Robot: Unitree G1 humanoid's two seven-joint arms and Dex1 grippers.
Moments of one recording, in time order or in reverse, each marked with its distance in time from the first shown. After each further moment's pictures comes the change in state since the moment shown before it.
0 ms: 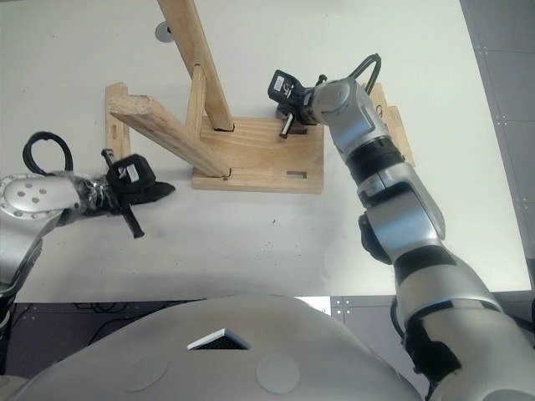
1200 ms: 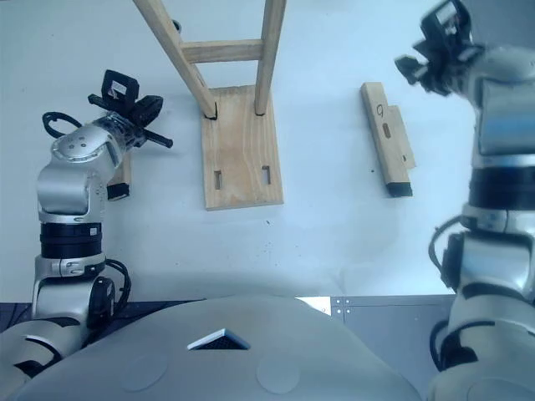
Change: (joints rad) left arm -0.343 -0.542 0.181 0.561 0.139 -0.181 0.501; right arm 0.378 -0.499 -0.496 -0.789 0.099 0.554 0.135
